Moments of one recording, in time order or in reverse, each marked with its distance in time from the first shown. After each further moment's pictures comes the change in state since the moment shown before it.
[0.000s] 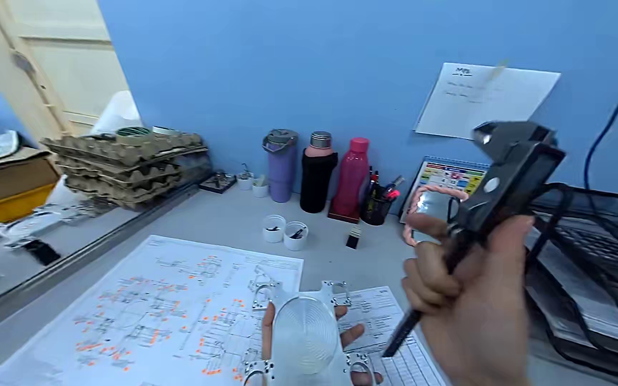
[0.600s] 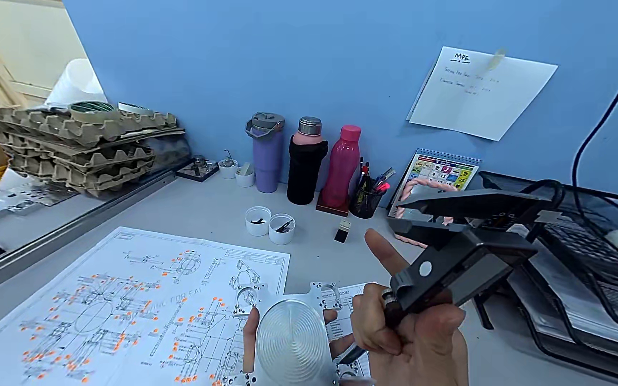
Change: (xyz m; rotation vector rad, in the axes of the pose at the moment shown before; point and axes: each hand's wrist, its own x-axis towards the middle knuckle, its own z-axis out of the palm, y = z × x) left_hand -0.007 0.000 0.026 -0.059 0.076 0.106; right_hand -0.027 0.056 0.015 -0.037 -0.157 -0.257
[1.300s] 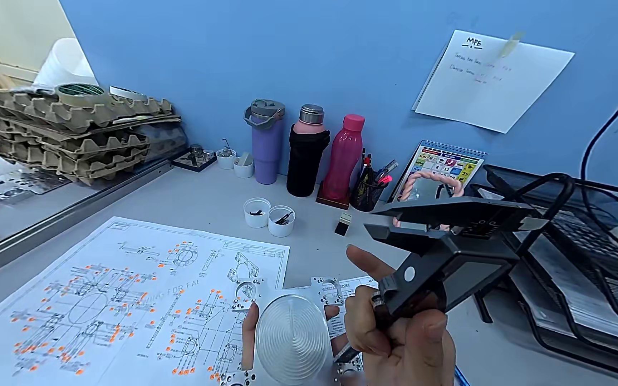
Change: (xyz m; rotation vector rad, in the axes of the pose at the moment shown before) left_hand 0.001 0.000 -0.004 0.046 0.071 0.061; right_hand -0.010 0.012 0.000 -0.040 -0.022 0.001
